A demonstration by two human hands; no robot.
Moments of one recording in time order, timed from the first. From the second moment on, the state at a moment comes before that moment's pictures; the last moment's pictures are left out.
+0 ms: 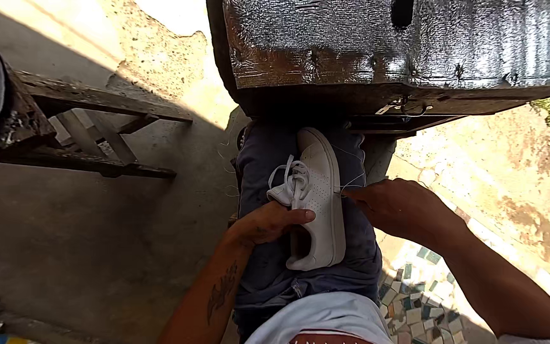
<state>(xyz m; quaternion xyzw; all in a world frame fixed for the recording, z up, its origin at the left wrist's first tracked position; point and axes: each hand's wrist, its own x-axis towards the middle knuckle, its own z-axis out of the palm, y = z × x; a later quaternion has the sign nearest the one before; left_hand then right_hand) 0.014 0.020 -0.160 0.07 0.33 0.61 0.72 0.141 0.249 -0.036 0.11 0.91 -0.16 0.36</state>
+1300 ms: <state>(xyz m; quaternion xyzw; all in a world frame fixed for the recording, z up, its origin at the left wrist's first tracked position) 0.065 -0.040 -0.137 0.36 0.86 0.34 0.14 0.213 0.210 -0.136 0.15 0.95 -0.27 -0.09</state>
